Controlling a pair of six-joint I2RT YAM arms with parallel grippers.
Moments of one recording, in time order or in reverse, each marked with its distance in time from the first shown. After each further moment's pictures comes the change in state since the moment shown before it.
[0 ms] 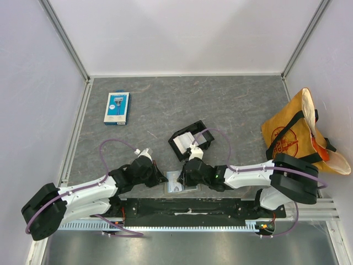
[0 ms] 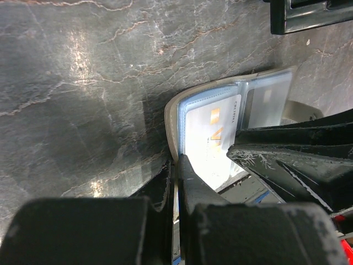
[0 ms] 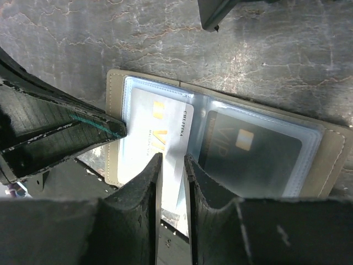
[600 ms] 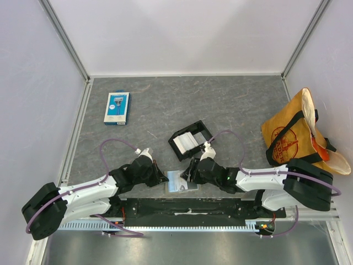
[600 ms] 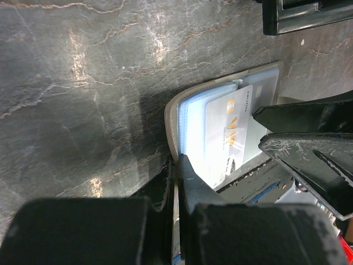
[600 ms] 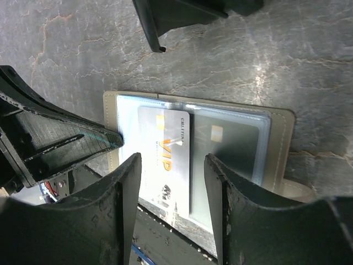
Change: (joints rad) left arm 0.000 0.008 0.005 0.012 0.004 0.000; right arm -0.059 -0.147 -0.161 0.092 0.042 0.109
